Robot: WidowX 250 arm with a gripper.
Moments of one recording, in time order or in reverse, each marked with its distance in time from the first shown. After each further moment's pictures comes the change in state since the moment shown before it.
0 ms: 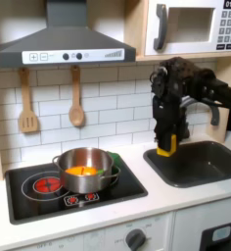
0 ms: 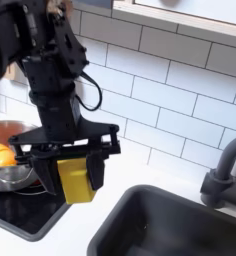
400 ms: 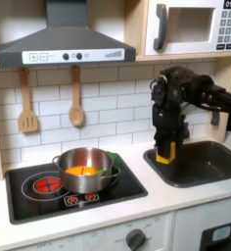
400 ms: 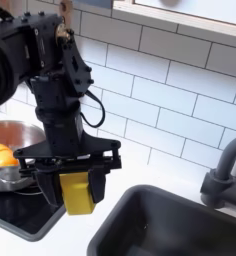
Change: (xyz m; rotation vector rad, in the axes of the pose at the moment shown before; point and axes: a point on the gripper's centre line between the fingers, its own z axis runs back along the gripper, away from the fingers) arm 0.000 0.002 -0.020 0.034 0.011 0.007
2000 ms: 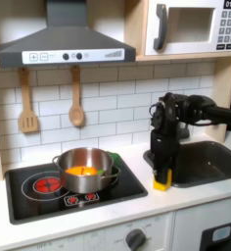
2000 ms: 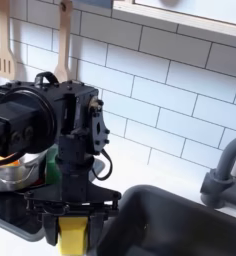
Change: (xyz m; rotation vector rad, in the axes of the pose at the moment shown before) arm -0.003 0.014 -0.063 0.175 0.081 0.047
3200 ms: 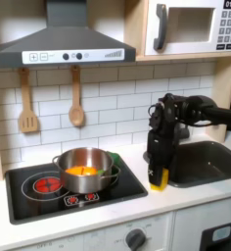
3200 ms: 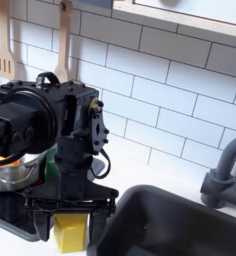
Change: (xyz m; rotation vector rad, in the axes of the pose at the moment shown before) arm 0.010 0.003 -0.006 0.032 -0.042 0.020
